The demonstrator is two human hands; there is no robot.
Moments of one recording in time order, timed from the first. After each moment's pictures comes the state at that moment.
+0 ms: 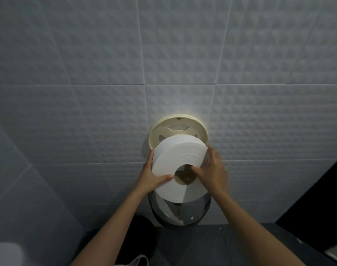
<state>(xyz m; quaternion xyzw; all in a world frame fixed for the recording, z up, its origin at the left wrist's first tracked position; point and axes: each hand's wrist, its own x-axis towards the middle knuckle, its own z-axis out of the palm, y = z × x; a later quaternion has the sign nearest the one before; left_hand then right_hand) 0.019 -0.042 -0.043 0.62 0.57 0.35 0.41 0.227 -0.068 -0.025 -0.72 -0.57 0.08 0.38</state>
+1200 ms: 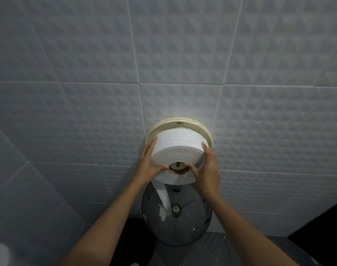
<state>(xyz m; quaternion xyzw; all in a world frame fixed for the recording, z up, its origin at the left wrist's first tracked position) 0.043 0.040 -0.050 0.68 0.56 0.39 0.27 0.246 0.013 -0.064 -0.66 -0.61 0.12 0.43</state>
